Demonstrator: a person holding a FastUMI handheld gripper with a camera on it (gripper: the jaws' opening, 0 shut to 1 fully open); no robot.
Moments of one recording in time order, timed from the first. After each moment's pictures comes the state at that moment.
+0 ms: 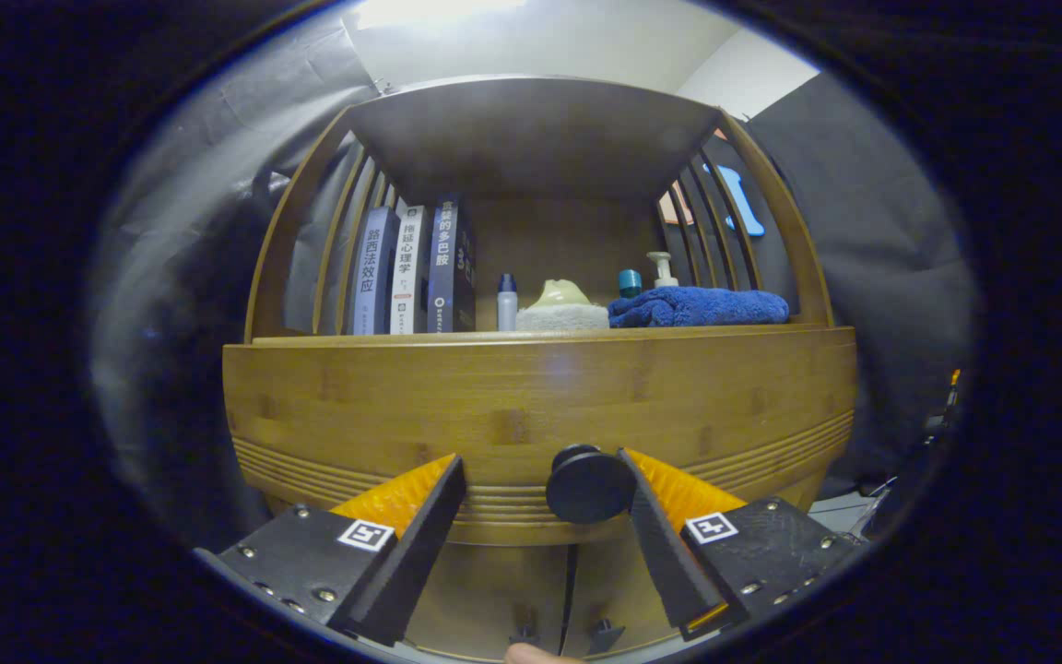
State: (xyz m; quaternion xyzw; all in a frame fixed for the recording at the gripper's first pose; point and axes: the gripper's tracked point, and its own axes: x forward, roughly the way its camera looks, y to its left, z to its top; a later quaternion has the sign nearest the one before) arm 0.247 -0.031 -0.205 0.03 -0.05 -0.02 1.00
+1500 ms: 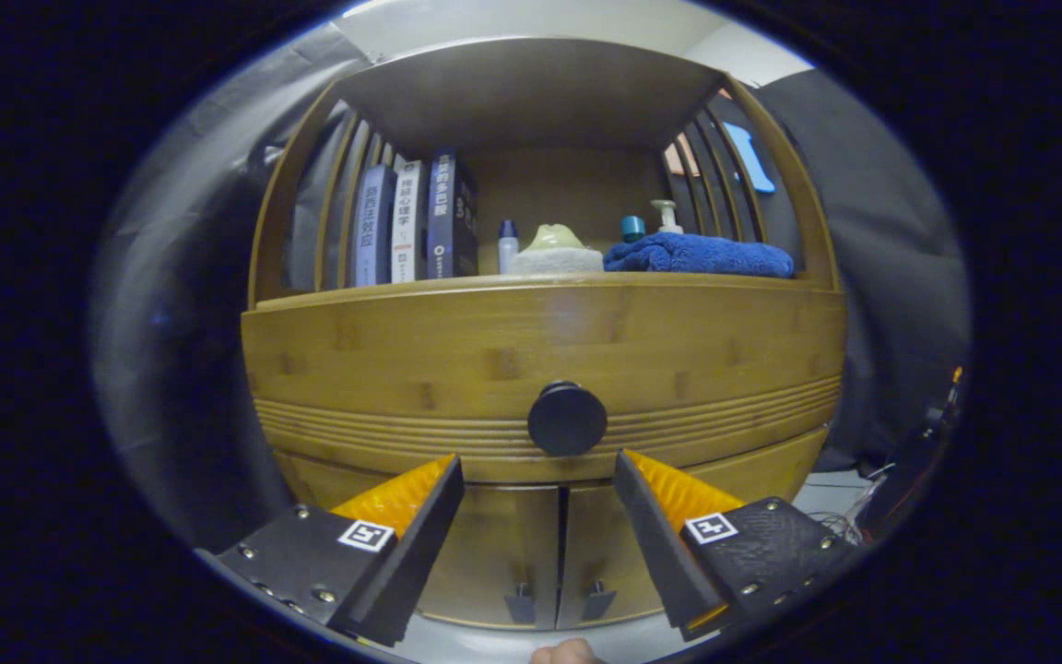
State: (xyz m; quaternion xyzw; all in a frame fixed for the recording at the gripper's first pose) arm 0.212 -0.035 -0.235 0.01 0.06 0.01 1.00
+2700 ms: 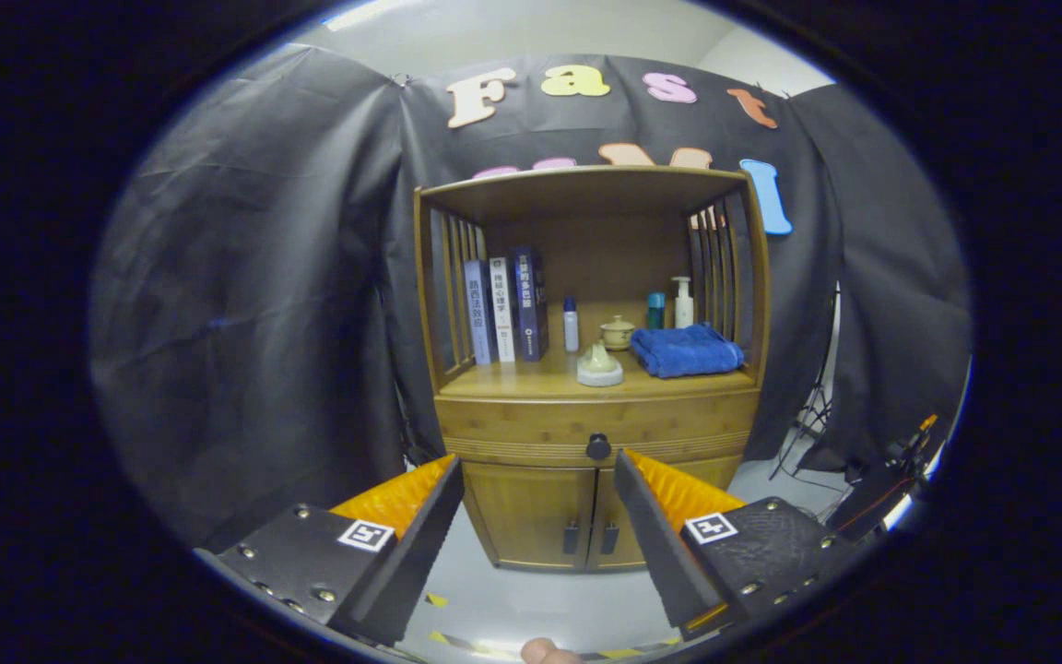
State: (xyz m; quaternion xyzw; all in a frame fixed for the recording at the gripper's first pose) arm -0.018 -0.011 -0.017 0.04 0.11 0.09 0.99
